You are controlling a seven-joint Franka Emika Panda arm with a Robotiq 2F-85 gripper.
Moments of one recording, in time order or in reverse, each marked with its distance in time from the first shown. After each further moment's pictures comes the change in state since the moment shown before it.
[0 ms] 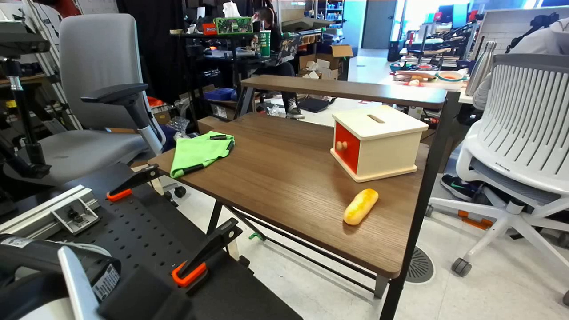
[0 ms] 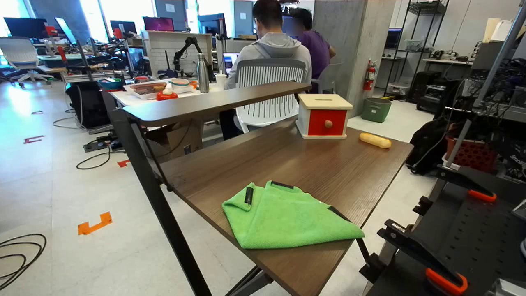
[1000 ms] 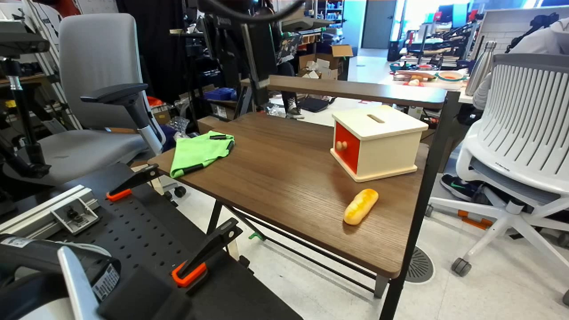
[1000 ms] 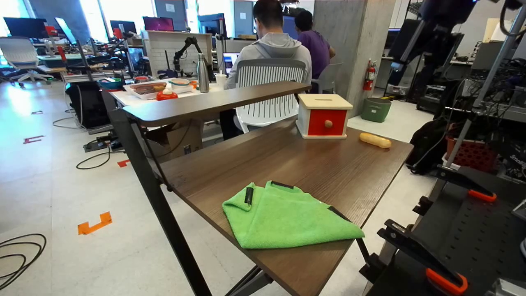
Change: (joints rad) arm 0.013 0.602 0.147 -0.043 0.072 0.854 0.222
